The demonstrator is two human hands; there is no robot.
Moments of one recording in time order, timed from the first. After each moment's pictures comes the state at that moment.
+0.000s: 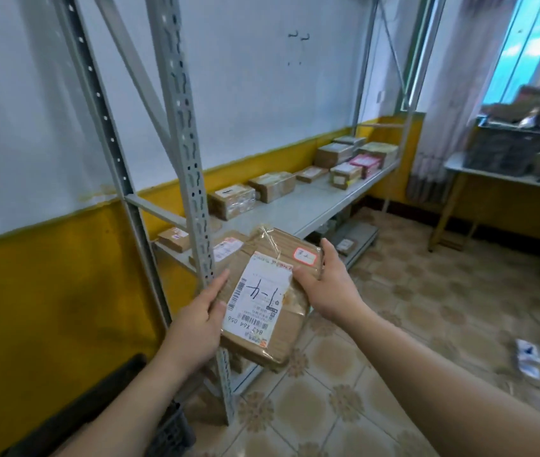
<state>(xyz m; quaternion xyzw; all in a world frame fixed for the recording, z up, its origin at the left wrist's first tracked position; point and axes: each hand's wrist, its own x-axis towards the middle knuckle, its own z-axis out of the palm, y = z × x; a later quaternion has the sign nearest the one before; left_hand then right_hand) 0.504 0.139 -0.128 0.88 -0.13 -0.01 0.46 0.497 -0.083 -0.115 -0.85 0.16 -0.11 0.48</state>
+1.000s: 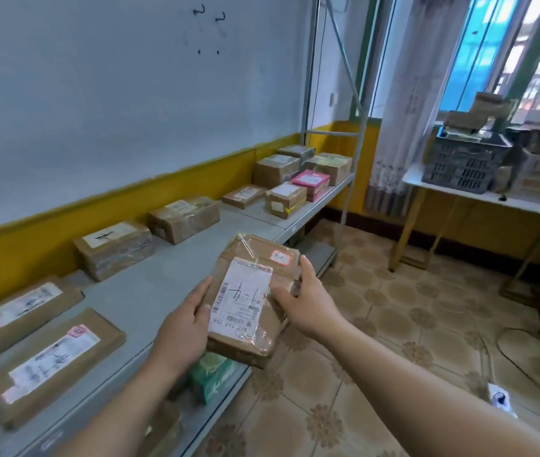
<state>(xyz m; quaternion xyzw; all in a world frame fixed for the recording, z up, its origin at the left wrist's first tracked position) 0.780 -0.208 -0.161 0.88 -0.13 -0.03 0.45 0.737 -0.409 -0.151 -0.87 0.18 -0.09 0.46</state>
